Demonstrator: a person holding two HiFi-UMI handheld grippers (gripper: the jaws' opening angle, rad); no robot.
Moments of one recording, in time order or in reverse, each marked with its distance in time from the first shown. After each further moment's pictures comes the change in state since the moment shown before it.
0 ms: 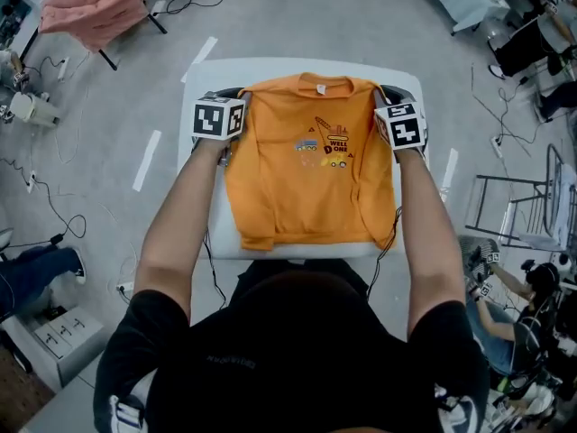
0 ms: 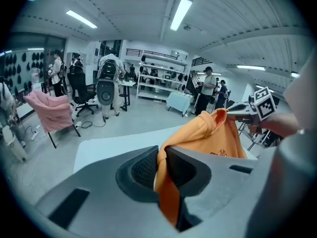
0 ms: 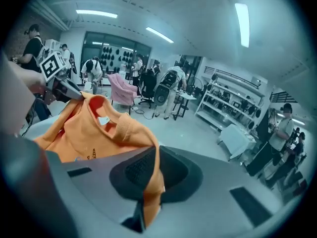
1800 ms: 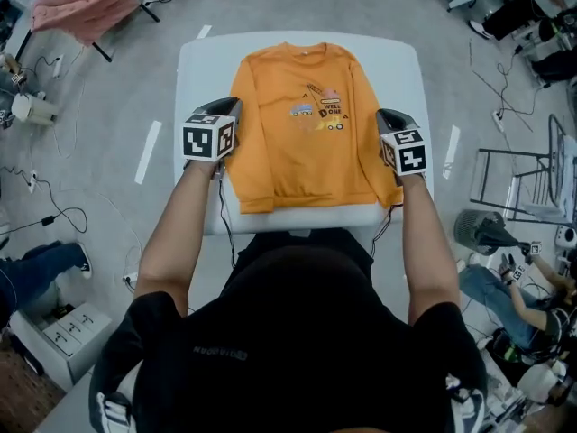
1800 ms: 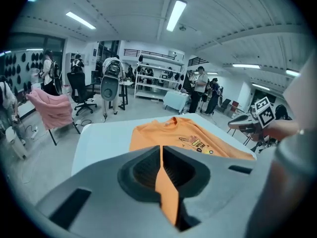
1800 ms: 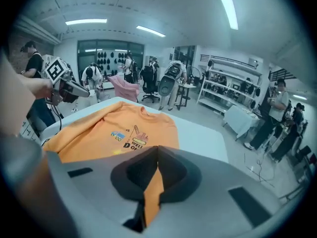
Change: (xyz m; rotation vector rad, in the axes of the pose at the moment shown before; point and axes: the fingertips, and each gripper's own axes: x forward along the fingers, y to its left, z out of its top) left arm -0.062 -0.041 -0.075 0.021 -0.004 -0.028; right arm -0.082 0.066 -0.114 0.136 0.050 0.070
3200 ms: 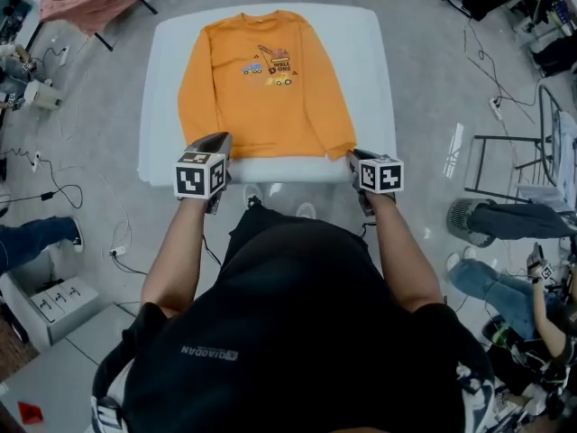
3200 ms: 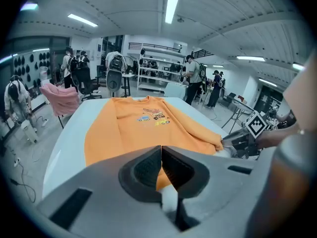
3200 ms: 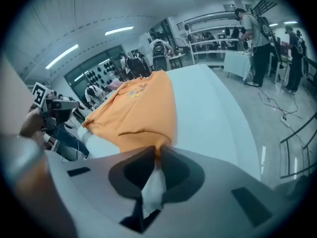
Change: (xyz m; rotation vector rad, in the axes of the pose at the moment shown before) left arm -0.072 -0.206 -0.124 -0.041 0.081 0.083; right arm -0.104 0.024 -0.251 0.430 0.165 0.232
